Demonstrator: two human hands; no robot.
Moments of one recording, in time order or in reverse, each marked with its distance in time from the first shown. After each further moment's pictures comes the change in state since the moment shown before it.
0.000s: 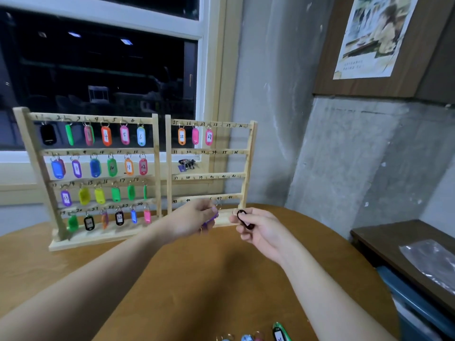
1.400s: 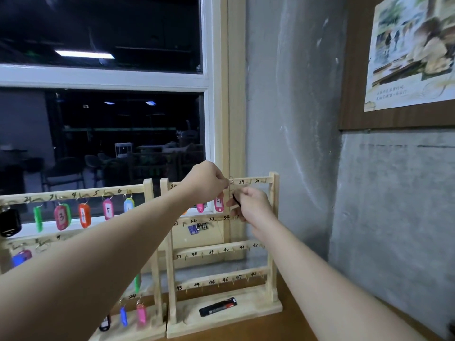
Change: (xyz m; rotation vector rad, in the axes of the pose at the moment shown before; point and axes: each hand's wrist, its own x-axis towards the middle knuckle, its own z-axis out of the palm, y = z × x) left_hand 0.183 0.109 -0.126 0.402 0.418 0.139; right_hand 0.208 -0.128 0.050 -0.227 0.236 -0.338
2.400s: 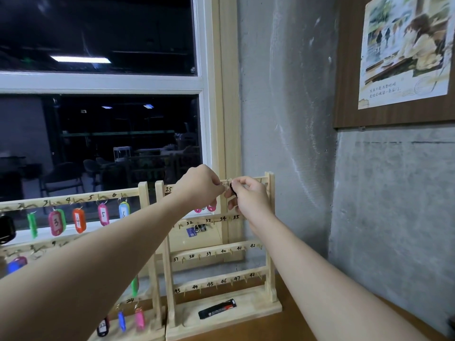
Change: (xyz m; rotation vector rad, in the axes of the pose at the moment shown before) left_hand 0.000 0.001 0.006 0.191 0.015 0.005; right_hand -0.007 -0.016 -0.005 0.015 0.034 -0.125
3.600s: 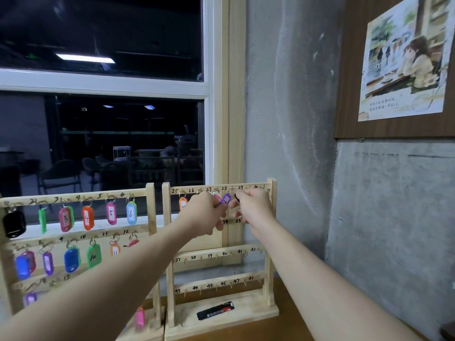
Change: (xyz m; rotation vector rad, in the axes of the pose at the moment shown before) left_hand -0.028 -0.023 0.031 -0.202 -0.075 -0.068; right_hand -0.009 -0.006 0.001 -0.110 0.049 0.083
